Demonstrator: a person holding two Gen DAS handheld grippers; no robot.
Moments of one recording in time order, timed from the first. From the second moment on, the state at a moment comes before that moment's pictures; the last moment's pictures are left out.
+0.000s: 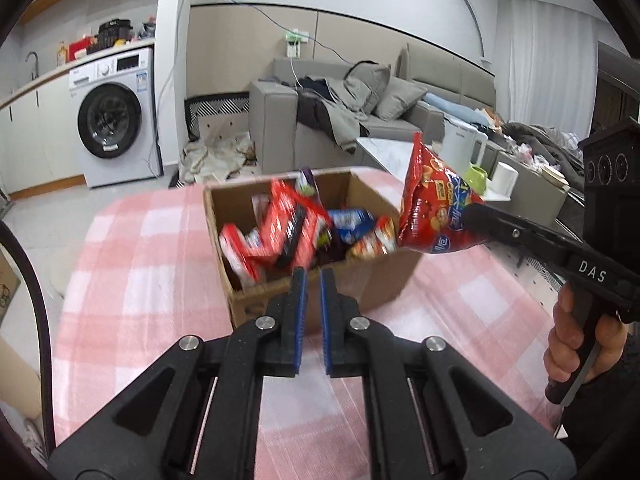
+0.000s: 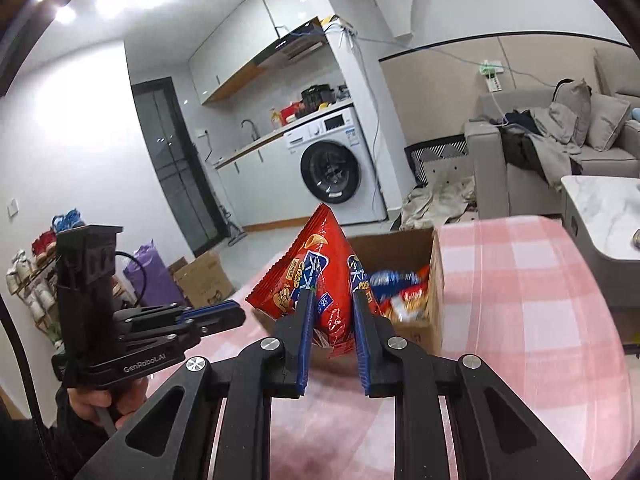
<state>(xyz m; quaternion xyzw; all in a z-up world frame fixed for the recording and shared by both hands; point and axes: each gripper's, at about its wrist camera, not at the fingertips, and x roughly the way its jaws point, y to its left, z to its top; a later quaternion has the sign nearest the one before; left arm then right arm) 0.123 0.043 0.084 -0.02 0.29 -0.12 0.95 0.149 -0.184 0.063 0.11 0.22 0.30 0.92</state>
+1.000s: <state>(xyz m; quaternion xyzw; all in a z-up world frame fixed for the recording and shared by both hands) 0.251 0.051 0.077 -0.03 0.29 -0.06 0.95 0.261 -0.157 0.043 0.09 0.27 0.20 0.94</state>
